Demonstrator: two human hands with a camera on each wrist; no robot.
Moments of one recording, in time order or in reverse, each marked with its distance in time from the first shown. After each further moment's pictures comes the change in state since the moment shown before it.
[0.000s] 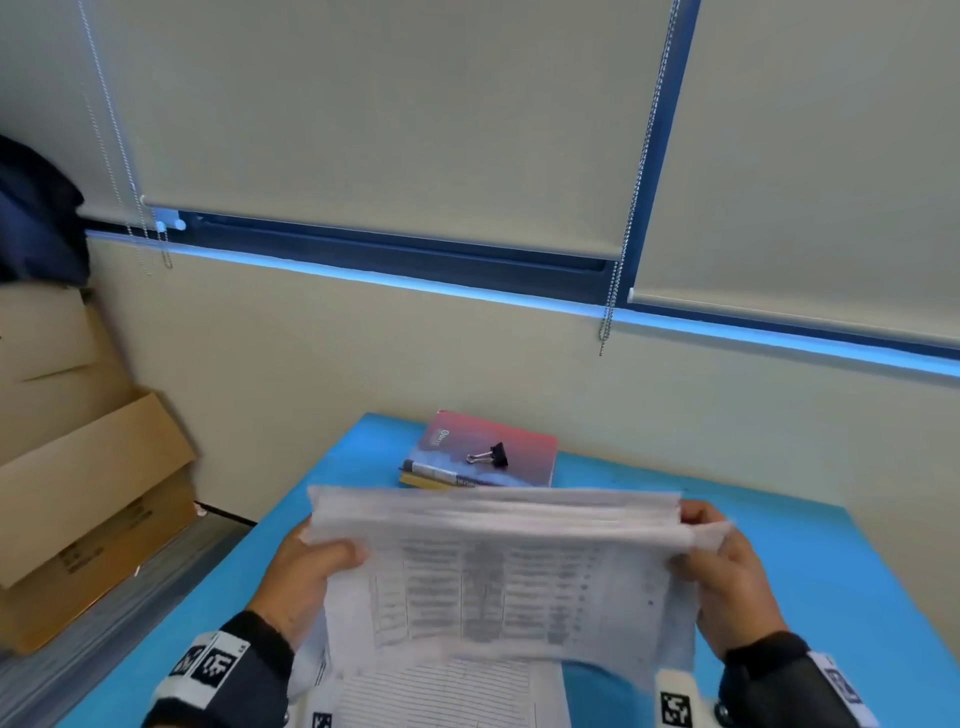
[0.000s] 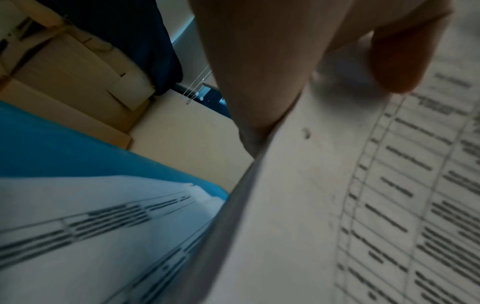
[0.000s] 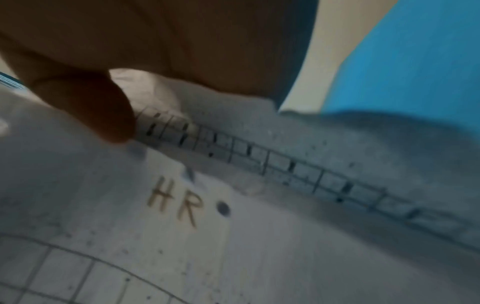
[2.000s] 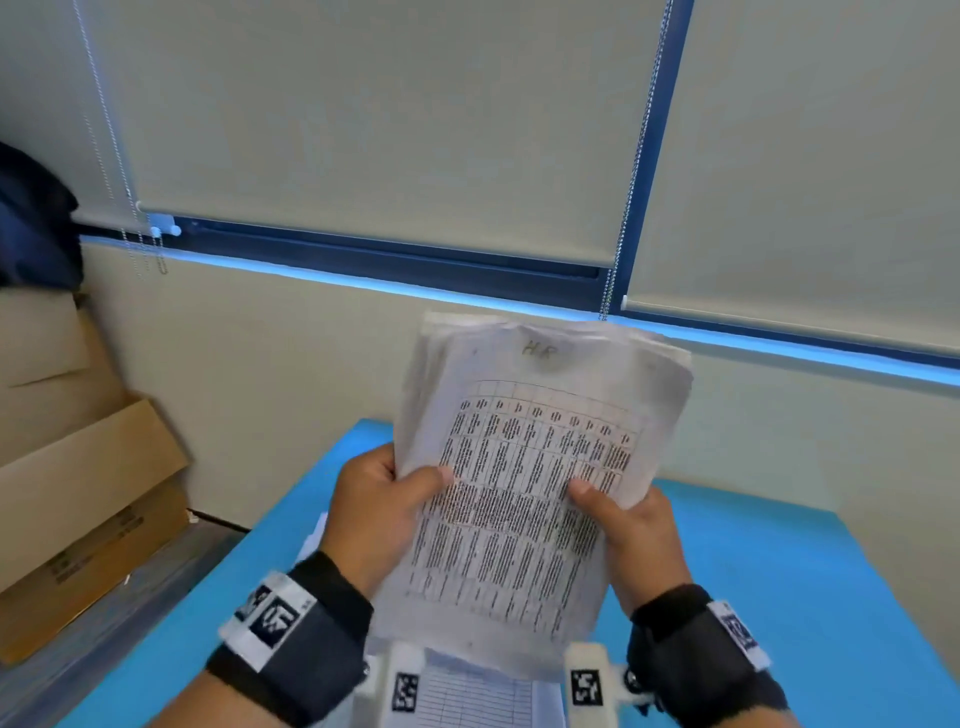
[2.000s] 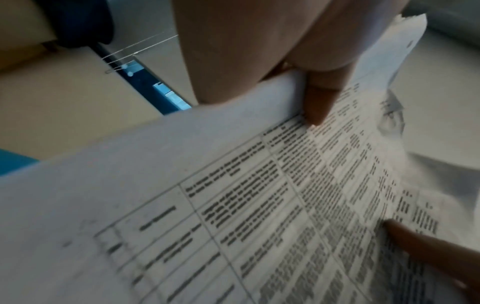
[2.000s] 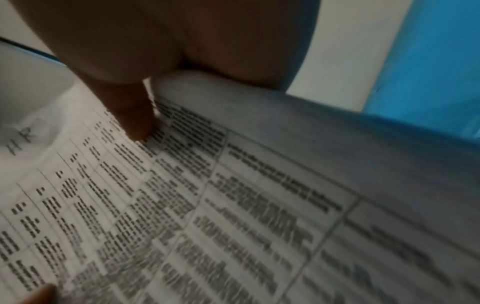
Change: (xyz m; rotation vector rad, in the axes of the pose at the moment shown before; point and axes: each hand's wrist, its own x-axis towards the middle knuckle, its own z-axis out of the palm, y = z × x) left_hand -0.020 0.059 0.085 0.230 -0.044 0.301; right_hand -0.004 -0.029 0.087 -0.126 -0.021 -0.080
